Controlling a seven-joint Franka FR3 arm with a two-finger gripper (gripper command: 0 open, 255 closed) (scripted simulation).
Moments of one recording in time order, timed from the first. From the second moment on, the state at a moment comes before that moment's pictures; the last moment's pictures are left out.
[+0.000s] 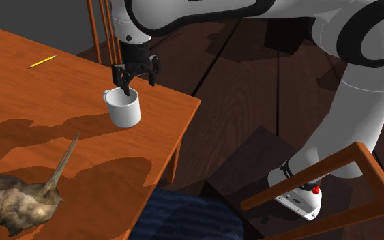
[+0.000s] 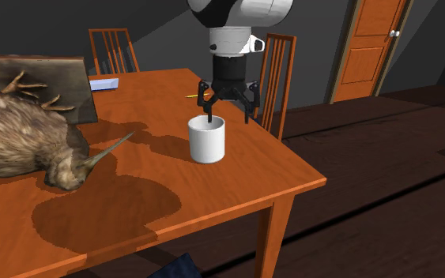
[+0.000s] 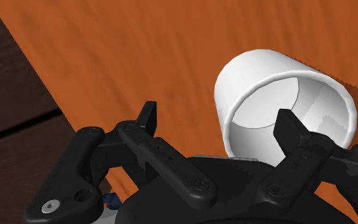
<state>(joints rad) 0.19 0.34 0.42 -1.50 -0.12 1.79 0.62</state>
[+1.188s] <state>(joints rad) 0.21 0.42 0.41 -1.49 -0.16 1.86 0.65</state>
